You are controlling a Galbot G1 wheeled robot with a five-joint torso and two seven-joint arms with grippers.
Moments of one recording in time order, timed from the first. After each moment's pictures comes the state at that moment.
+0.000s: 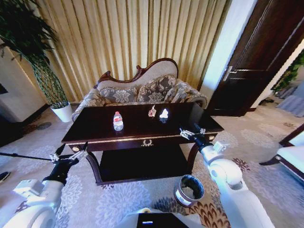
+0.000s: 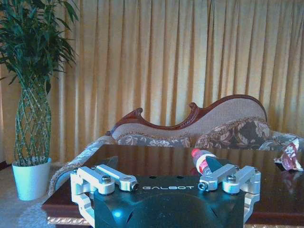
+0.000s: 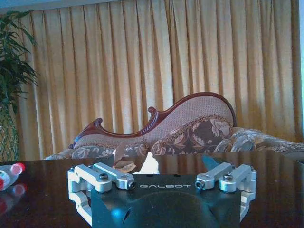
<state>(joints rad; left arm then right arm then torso) 1.86 -1.34 -1.03 -2.50 -0.55 0.27 0.02 -1.35 1.16 0.63 2.20 0.54 -0.34 0.00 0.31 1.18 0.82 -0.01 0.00</state>
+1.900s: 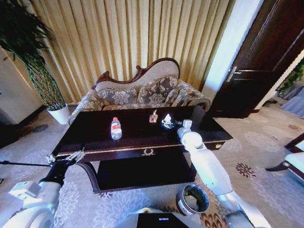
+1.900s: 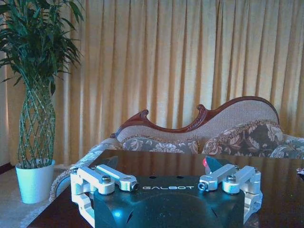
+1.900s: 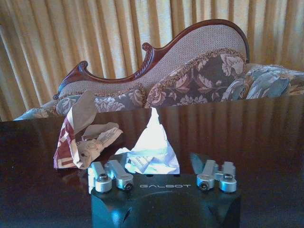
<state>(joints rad) 1.87 -1.37 -1.05 -2.50 -0.55 0.26 0.02 -0.77 1.17 0.23 1.63 0.65 -0.50 0.18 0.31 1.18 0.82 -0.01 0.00</state>
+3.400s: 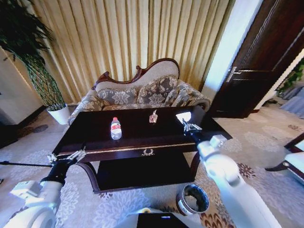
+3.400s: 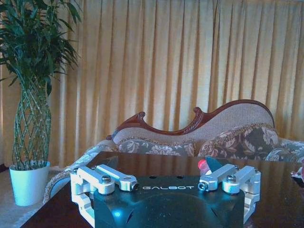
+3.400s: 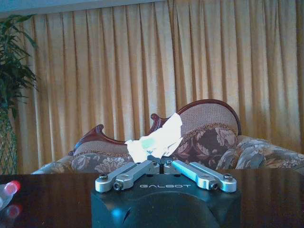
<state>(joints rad) 1.86 -1.36 -1.03 -2.50 -0.55 0.25 0.02 -1.36 1.05 0.54 2.33 0.61 -0.35 0.19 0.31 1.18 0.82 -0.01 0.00</state>
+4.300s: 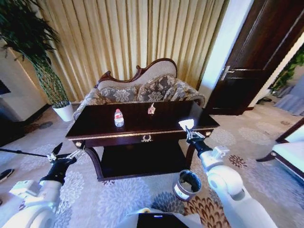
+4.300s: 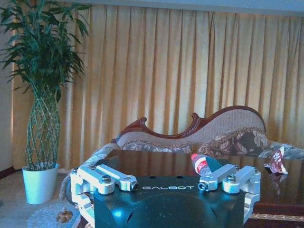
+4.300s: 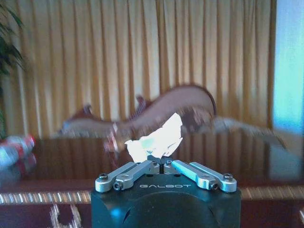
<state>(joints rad) 1.85 -1.36 -1.04 -2.50 -0.56 0.25 0.02 -1.44 1.11 0.55 2.19 0.51 -0.31 0.16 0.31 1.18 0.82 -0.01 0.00</state>
